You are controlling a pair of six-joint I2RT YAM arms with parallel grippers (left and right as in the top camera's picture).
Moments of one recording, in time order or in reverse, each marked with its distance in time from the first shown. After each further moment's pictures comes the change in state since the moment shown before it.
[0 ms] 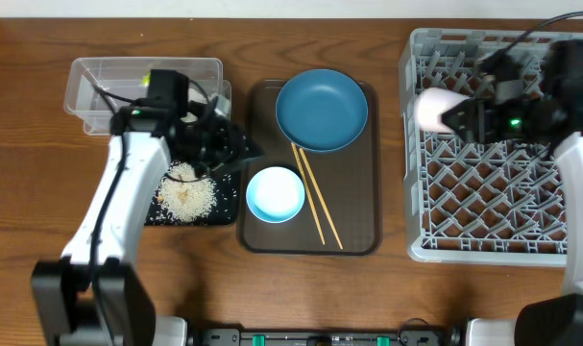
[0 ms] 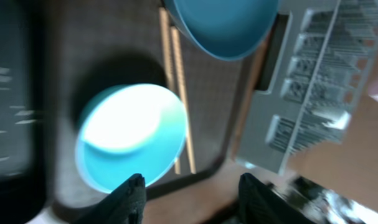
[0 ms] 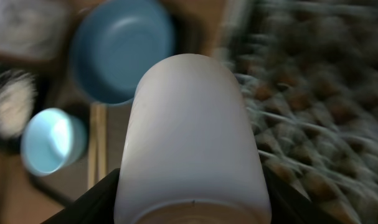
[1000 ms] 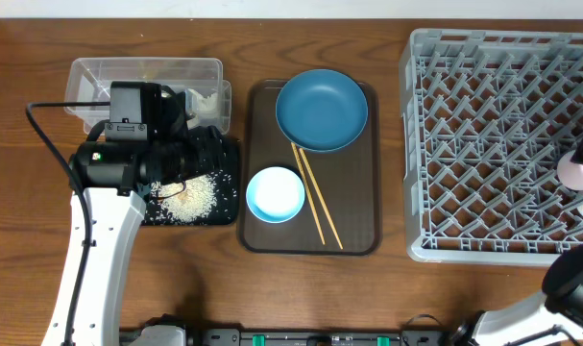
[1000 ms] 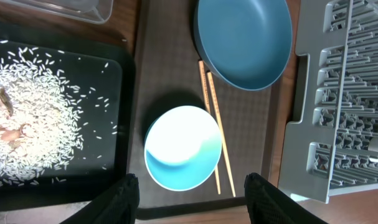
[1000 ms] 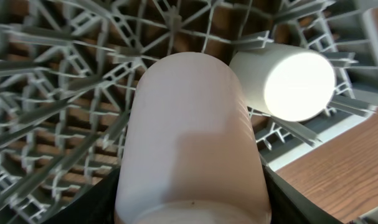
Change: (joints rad) left arm 0.006 -0.259 0.000 -0.037 -0.270 0.023; right arm -0.399 0.258 0.180 -0.197 0.553 0.251
